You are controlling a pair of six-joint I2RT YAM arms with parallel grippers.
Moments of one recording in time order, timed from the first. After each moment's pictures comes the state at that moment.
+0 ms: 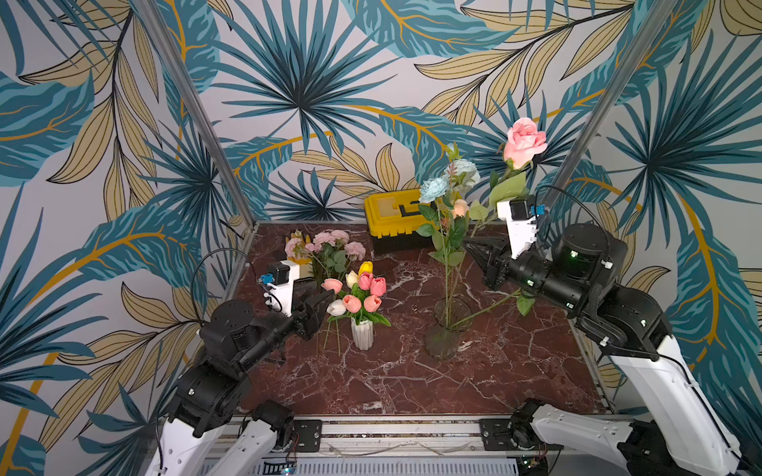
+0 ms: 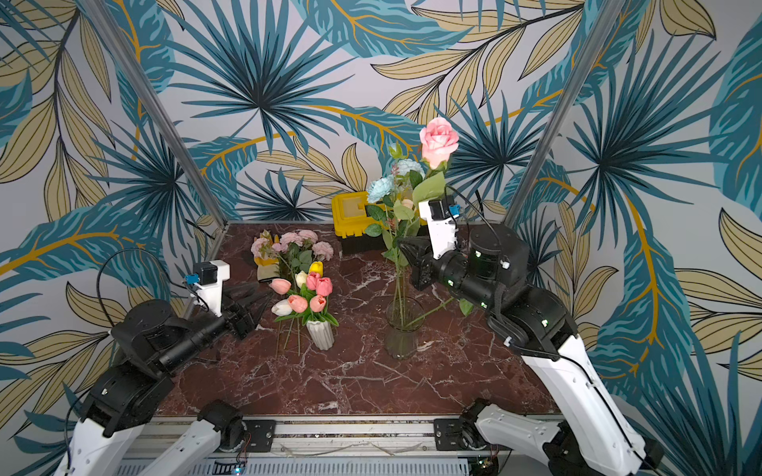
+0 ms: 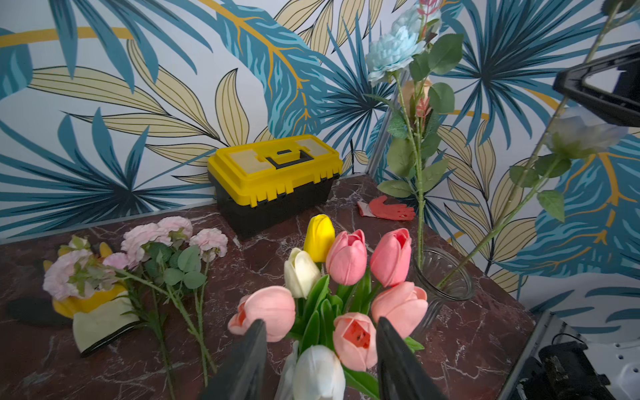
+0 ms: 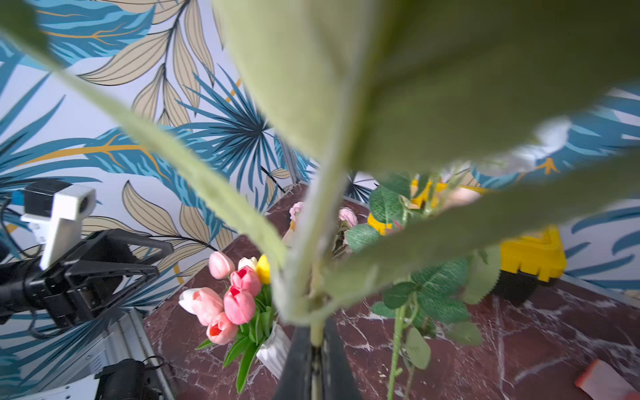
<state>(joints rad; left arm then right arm) -0.40 0.60 1.01 -0.57 0.28 -0.22 0.64 1.10 1.65 -0.73 -0.10 0.17</state>
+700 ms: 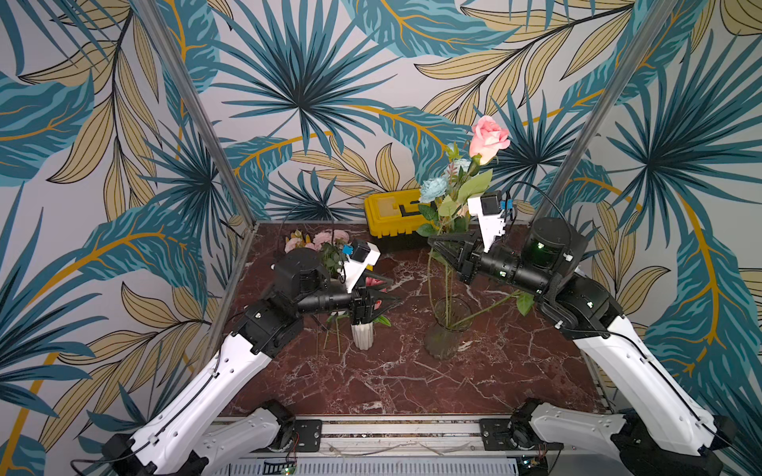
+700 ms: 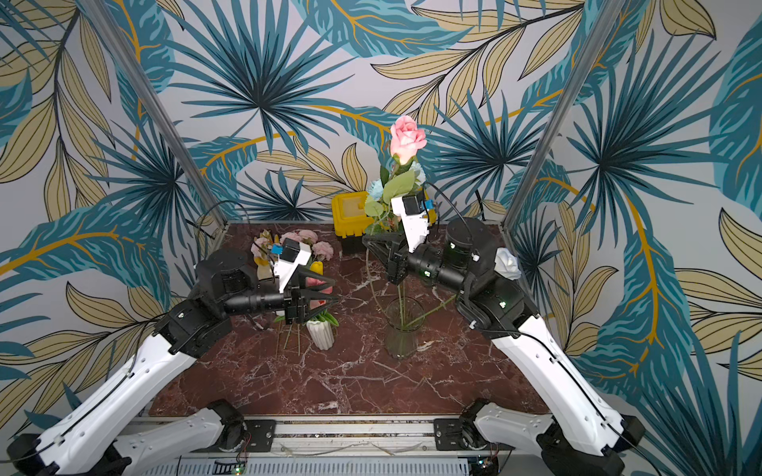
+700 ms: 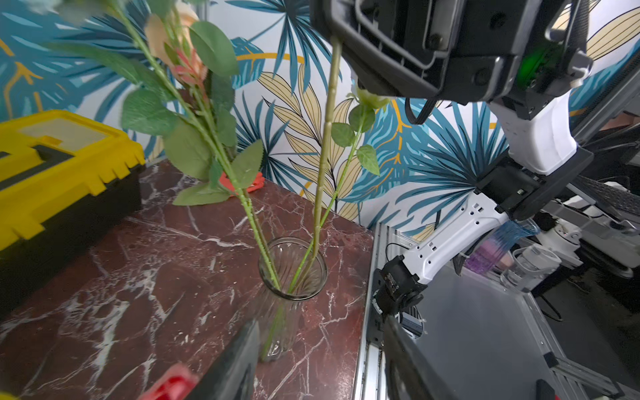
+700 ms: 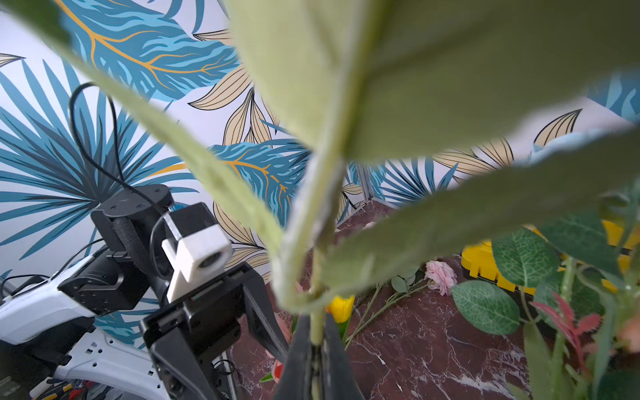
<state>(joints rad) -0.64 1.04 1.17 -0.36 0.70 -0.18 0.64 1.15 1.53 -0.44 -0.34 0.28</state>
